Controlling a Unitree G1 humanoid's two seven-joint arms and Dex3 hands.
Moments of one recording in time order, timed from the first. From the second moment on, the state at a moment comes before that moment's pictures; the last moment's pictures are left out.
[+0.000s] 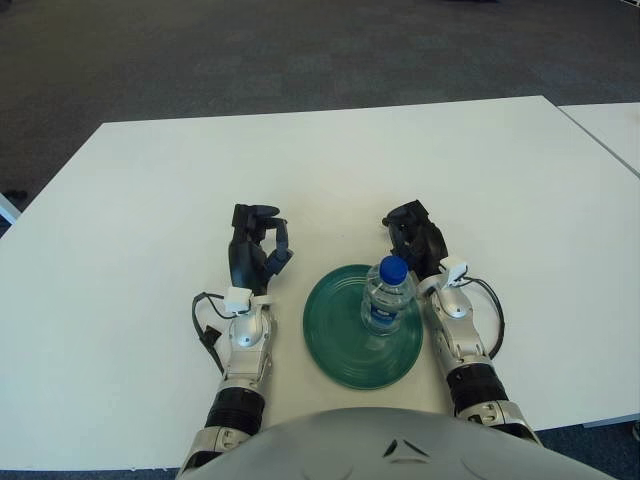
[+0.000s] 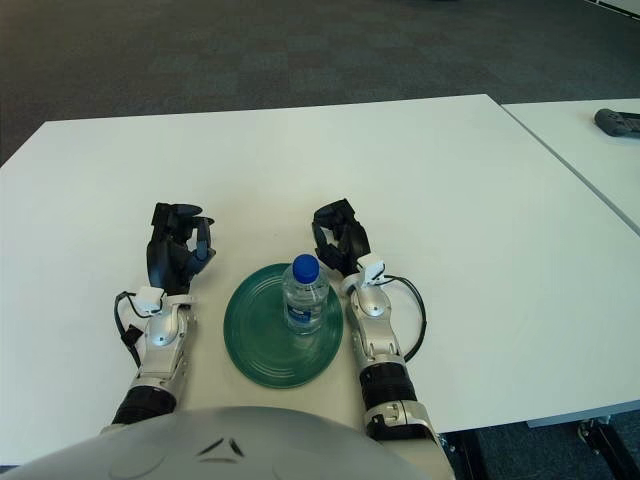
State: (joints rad) left arm 0.06 -0.11 -0.01 0.38 -0.04 -0.77 0.17; right arm -0.08 0.08 0.03 0.41 0.05 -0.40 0.08
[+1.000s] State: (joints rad) left arm 0.10 -0.11 0.06 0.34 -0.09 -0.78 0.07; right arm -0.10 0.10 -0.01 0.46 0.11 -0.47 0.14
